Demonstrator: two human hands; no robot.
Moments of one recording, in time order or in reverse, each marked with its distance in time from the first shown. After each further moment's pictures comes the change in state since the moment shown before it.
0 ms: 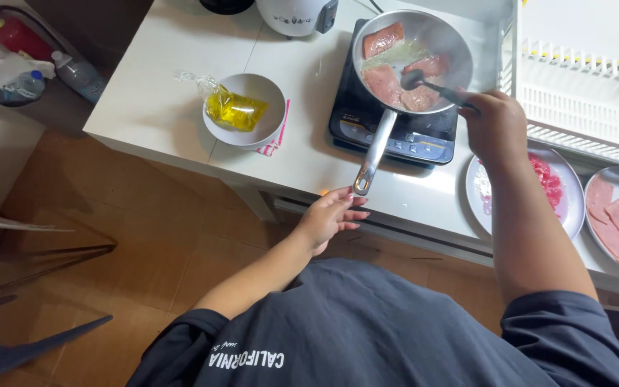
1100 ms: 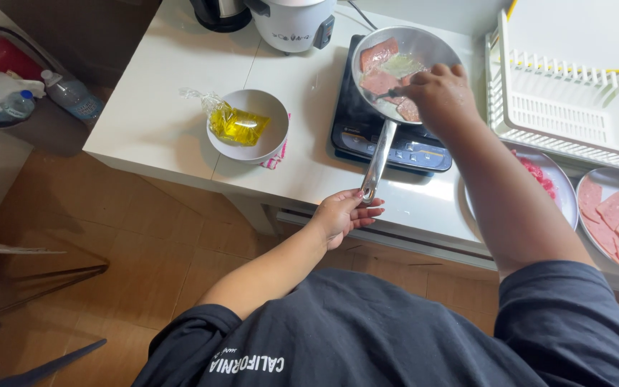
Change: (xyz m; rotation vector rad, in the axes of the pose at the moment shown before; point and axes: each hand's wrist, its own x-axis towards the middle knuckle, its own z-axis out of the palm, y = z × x) left_hand 0.029 0.016 0.002 -0.181 -0.099 -0.093; right_hand 0.067 -0.061 0.038 -0.539 -0.117 -0.493
